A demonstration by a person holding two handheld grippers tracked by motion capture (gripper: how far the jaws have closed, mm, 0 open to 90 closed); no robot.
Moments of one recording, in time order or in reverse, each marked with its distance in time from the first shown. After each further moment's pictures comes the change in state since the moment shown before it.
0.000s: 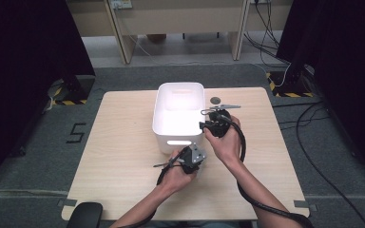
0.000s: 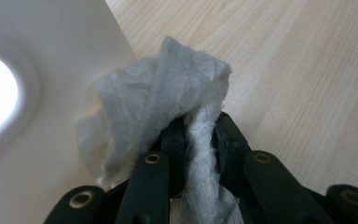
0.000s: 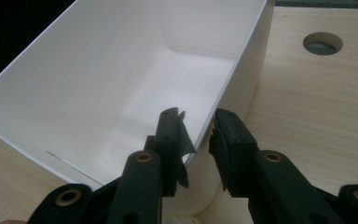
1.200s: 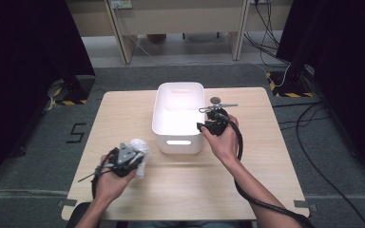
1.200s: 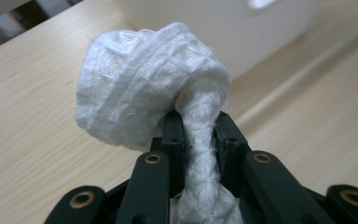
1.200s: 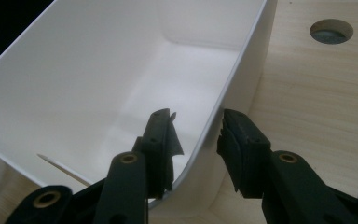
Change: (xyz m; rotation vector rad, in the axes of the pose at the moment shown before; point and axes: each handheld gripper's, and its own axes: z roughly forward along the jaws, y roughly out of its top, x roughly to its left) left arm 0.093 -0.107 -0.158 -0.032 0.239 -0.287; right arm -0.001 0.003 0.012 0.045 -0.003 0.023
